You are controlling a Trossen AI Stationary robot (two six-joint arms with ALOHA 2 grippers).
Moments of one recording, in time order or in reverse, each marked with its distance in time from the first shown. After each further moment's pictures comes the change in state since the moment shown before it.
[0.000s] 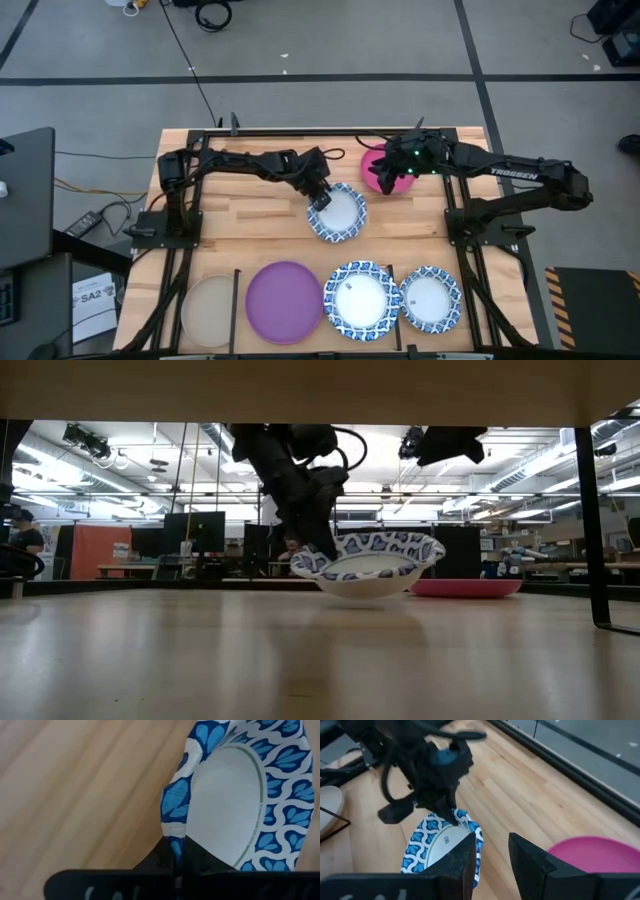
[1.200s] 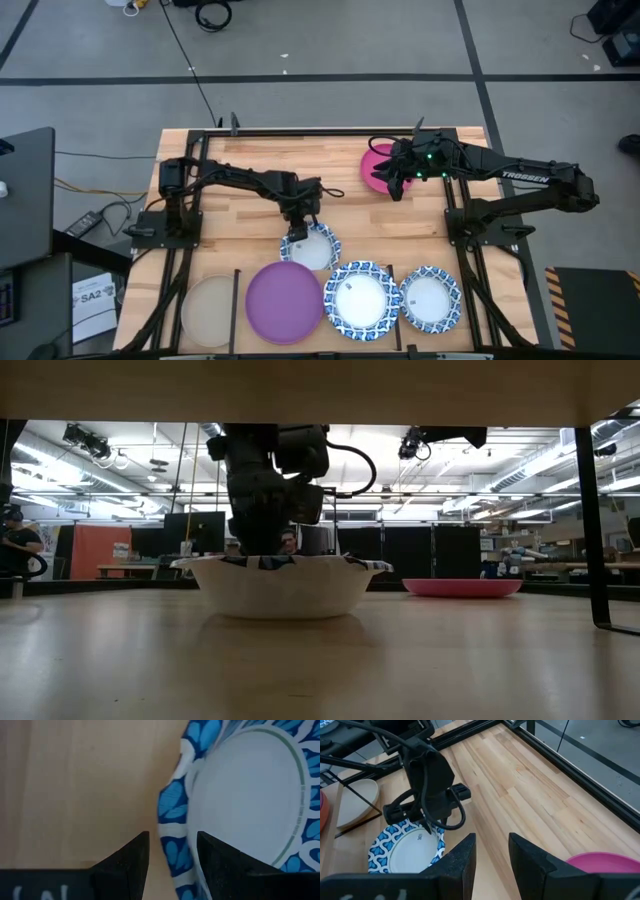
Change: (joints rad) left arm -0.142 0.000 -0.076 -0.249 0.138 0.280; right arm 0.054 -0.088 0.000 -0.008 -0.059 -0.060
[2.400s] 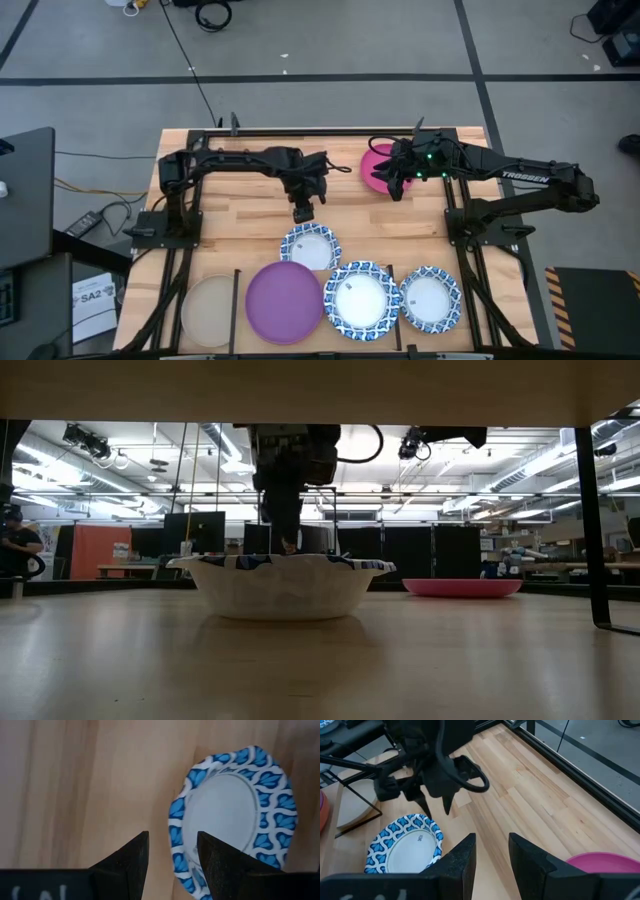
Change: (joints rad) left arm 0.095 0.000 0.271 -0.291 0.060 0.077; right arm 0.000 0.000 0.000 0.000 0.000 0.000
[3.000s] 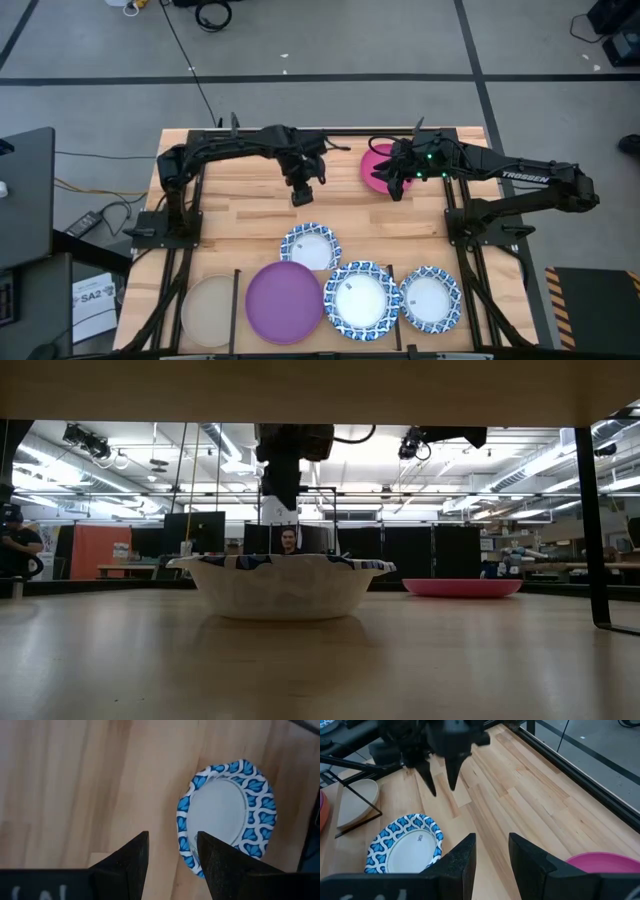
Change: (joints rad) left arm 0.074 0.000 0.198 -0.235 -0.001 0.052; right arm 0.000 0.000 0.000 0.000 0.000 0.000
